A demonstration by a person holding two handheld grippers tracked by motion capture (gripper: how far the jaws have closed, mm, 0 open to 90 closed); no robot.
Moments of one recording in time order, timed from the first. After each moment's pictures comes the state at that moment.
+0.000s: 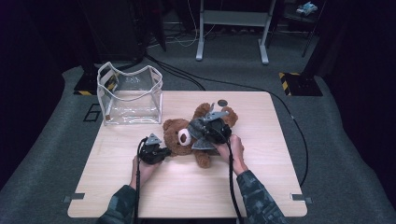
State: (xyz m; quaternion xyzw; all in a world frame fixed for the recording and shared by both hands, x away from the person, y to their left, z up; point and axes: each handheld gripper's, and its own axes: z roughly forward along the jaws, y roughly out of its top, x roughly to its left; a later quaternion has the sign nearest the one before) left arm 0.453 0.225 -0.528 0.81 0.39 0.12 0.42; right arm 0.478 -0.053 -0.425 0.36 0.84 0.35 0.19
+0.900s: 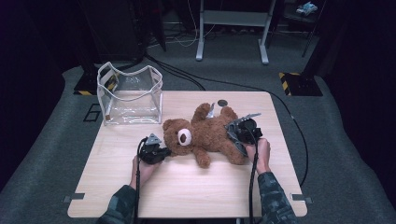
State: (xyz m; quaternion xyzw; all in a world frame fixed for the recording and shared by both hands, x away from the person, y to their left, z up) left arm 0.453 0.226 -0.528 0.81 0.39 0.12 0.42; right arm 0.505 -0.159 -0.463 0.52 0.79 0.27 0.20
